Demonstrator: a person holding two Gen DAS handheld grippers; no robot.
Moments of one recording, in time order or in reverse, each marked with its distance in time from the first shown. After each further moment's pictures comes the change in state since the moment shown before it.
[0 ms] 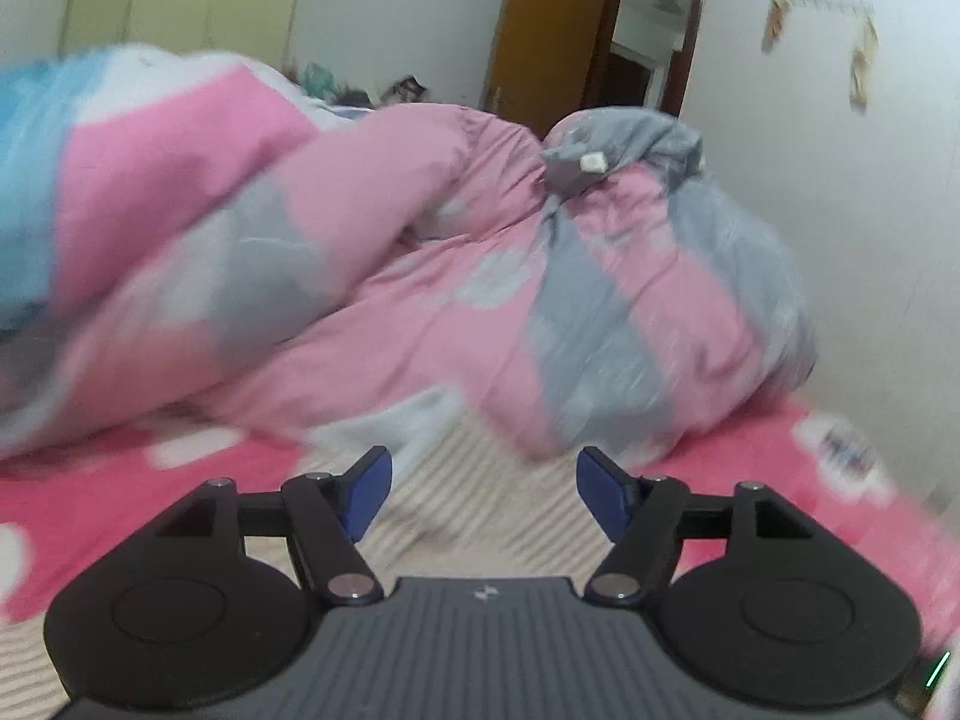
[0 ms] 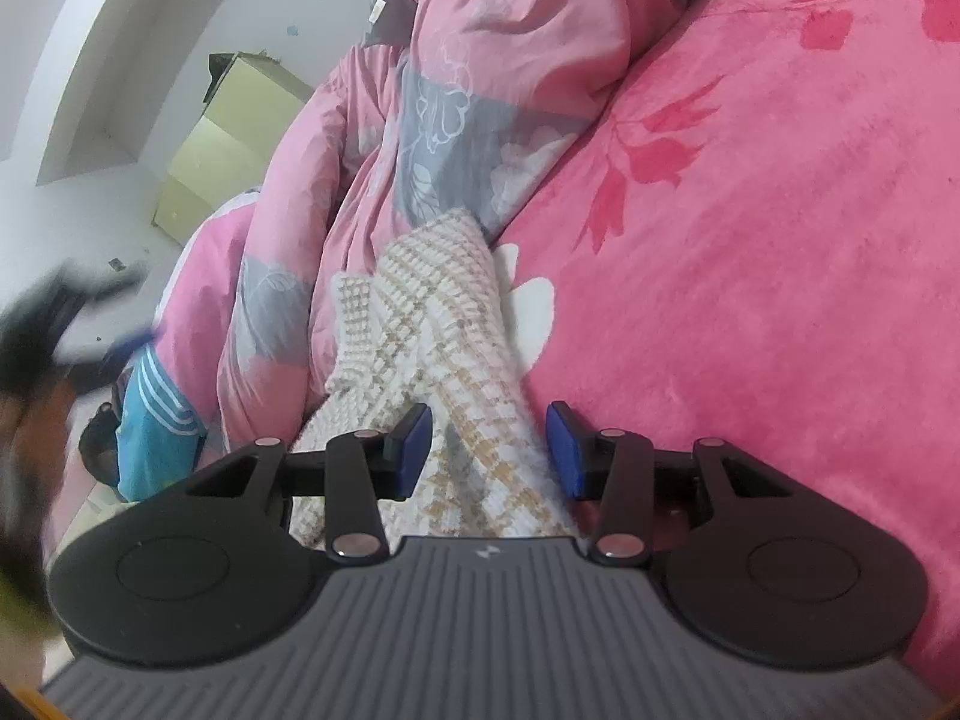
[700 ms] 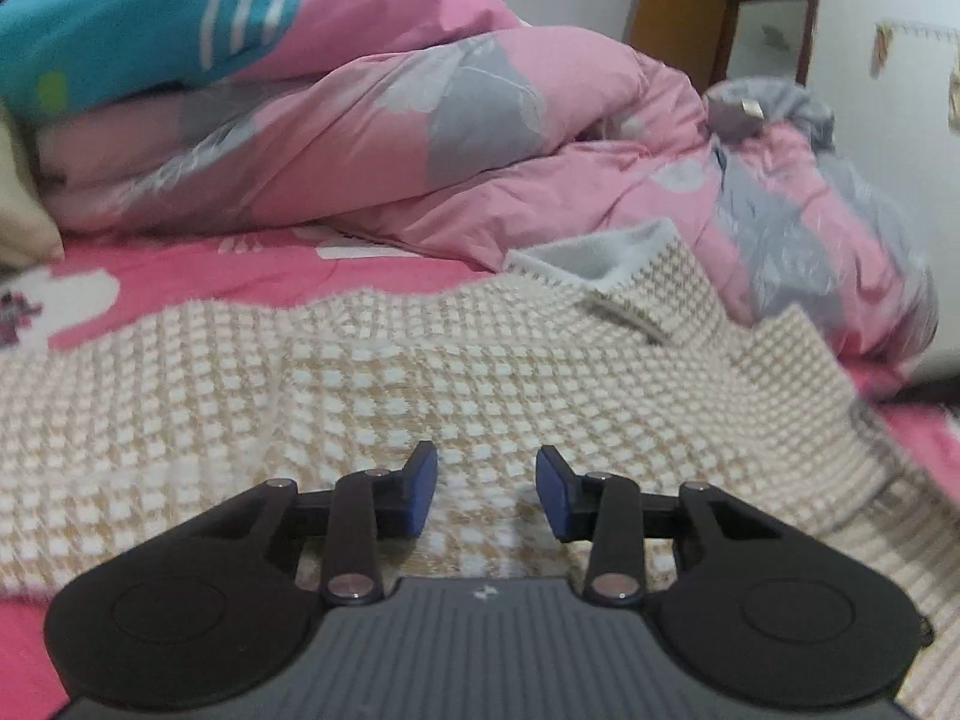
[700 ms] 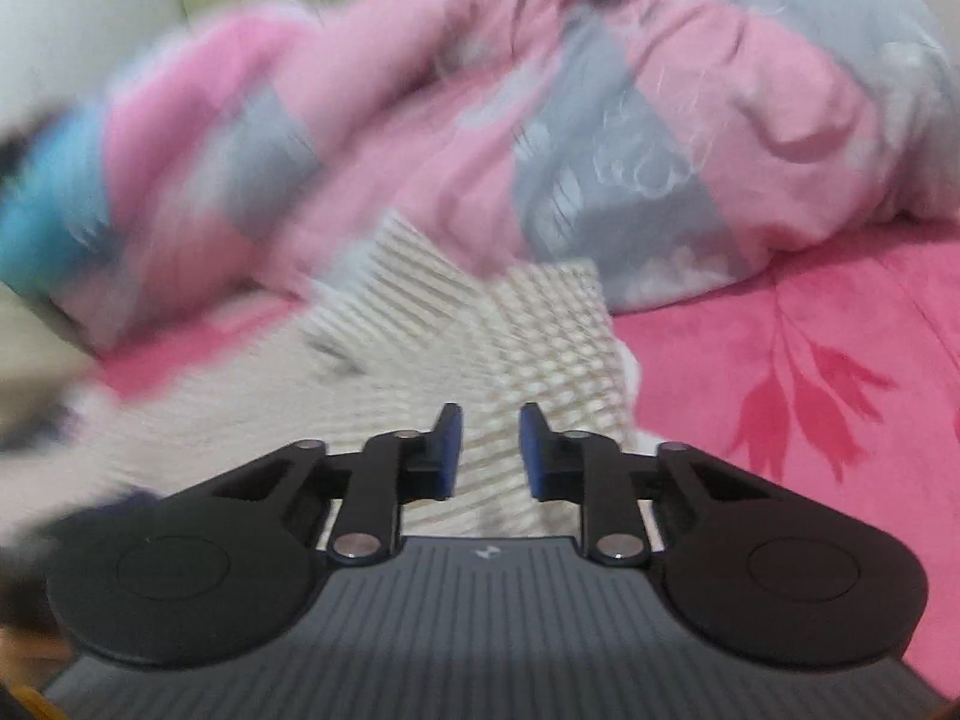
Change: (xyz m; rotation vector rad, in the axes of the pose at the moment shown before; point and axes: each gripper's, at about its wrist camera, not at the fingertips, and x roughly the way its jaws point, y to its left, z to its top) left arm 0.039 0.096 -0.166 -0.189 -0.052 0.120; right arm 0.112 0.149 0.028 -0.595 0.212 -0.345
